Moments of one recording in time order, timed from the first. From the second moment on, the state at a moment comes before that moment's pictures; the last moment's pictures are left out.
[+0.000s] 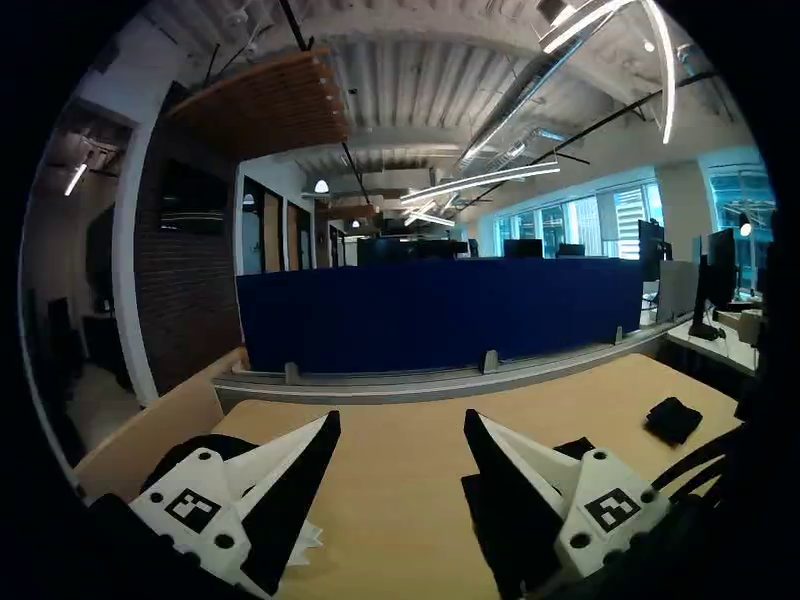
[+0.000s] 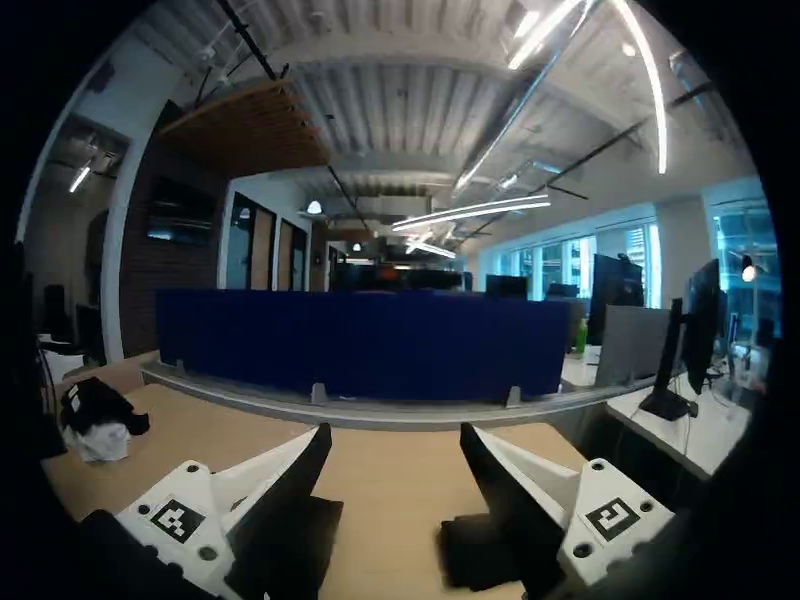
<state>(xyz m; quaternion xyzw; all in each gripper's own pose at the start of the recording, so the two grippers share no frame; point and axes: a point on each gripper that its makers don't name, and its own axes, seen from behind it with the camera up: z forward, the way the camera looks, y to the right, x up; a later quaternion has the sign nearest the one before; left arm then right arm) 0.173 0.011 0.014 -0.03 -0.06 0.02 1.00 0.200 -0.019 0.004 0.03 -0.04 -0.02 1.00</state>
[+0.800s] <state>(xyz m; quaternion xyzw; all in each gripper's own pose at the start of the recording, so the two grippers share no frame) 0.126 0.112 -0.010 -0.26 -0.19 0.08 0.94 0.149 -0.109 -0.018 0.25 -0.20 -0.09 0.94</state>
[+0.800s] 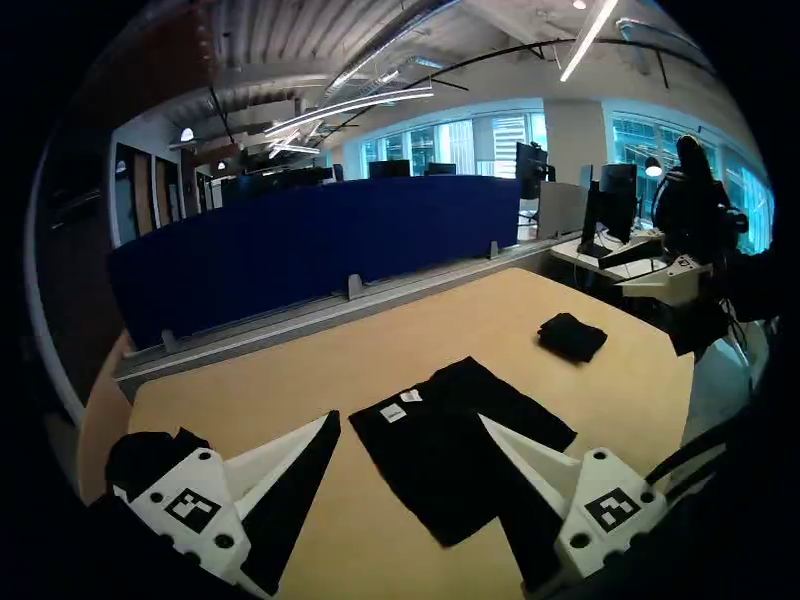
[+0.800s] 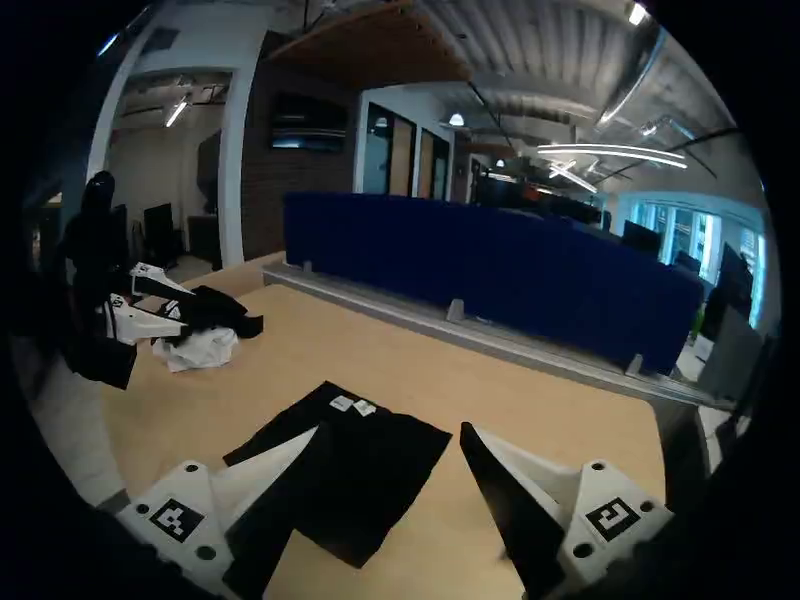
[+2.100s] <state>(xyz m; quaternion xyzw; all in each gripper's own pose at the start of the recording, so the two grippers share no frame) -0.096 0.140 -0.065 -0.33 -0.38 0.13 0.85 -0.077 -0.106 -0.075 0.29 -0.37 -0.13 0.87</state>
